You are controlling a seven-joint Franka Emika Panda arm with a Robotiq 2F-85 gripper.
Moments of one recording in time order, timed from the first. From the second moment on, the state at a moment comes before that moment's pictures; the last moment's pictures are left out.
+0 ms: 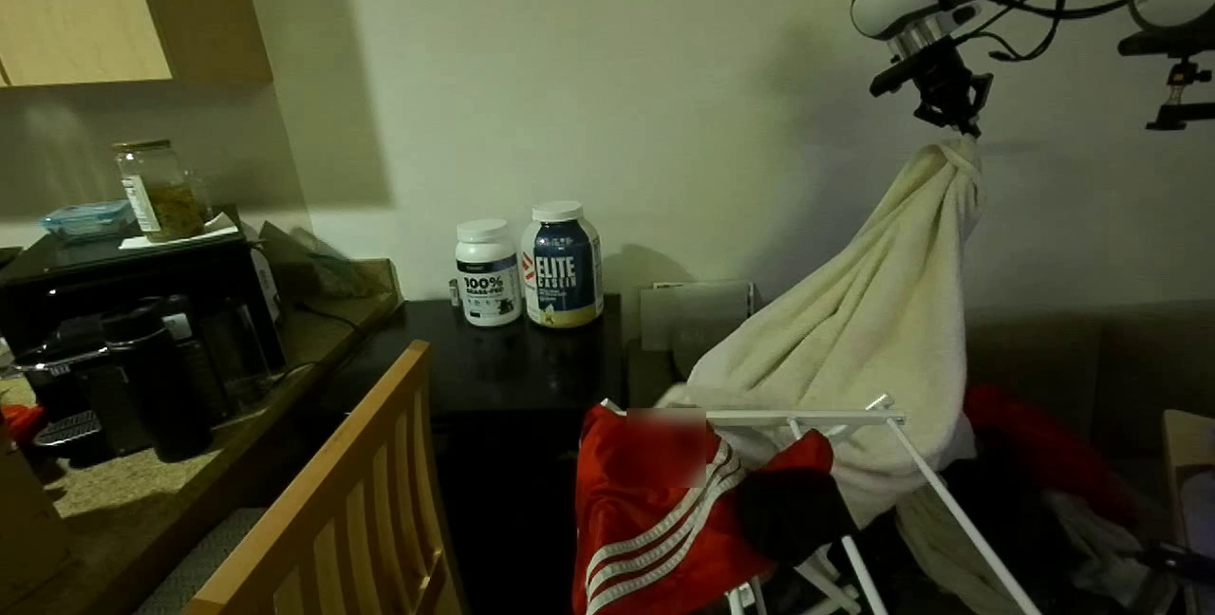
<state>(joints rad) -0.31 0.60 -0.40 -1.07 -0.28 1.33 1.14</state>
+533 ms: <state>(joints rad) -0.28 0.60 -0.38 -1.06 -0.28 1.40 1.14</state>
